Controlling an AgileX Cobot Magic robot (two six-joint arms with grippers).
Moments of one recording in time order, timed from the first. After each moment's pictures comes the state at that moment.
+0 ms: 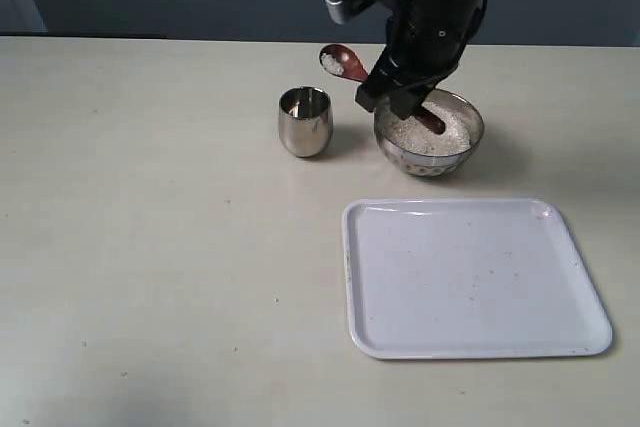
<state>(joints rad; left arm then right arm) -0.05 0.00 0.00 0.03 0.23 0.07 0.60 2.01 -1.71 -0.03 1.14 -0.34</state>
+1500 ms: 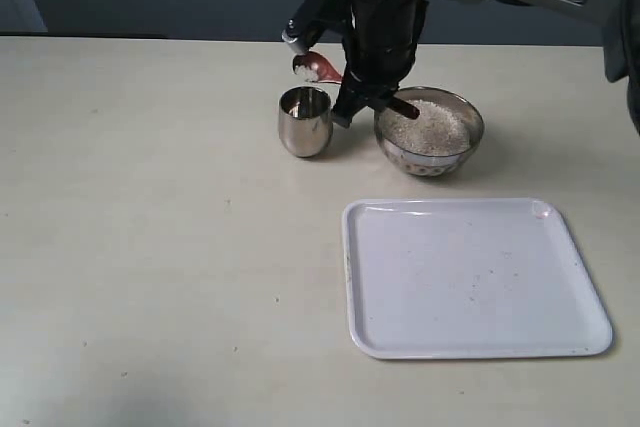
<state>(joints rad) -0.05 0.00 0.00 0.03 0.23 0.07 0.70 2.19 -1.86 -0.29 1.09 -0.34</state>
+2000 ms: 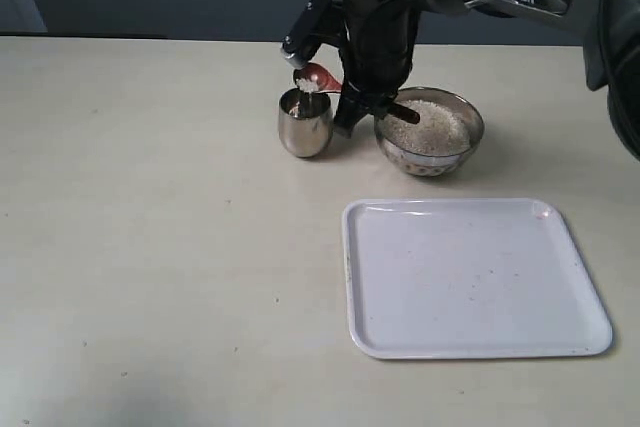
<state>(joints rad) -0.05 0.00 0.00 0.03 0.23 0.07 0.73 2.21 -1.86 -0.34 1.10 -0.34</state>
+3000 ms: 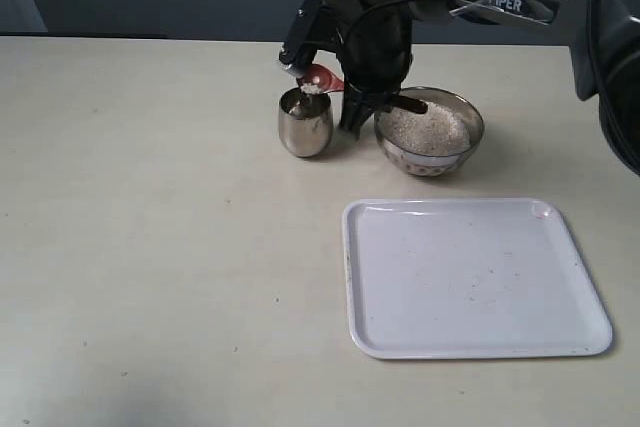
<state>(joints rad) -0.05 0.00 0.00 0.03 0.23 0.07 0.76 2.21 -1.86 -0.46 1.14 -0.34</state>
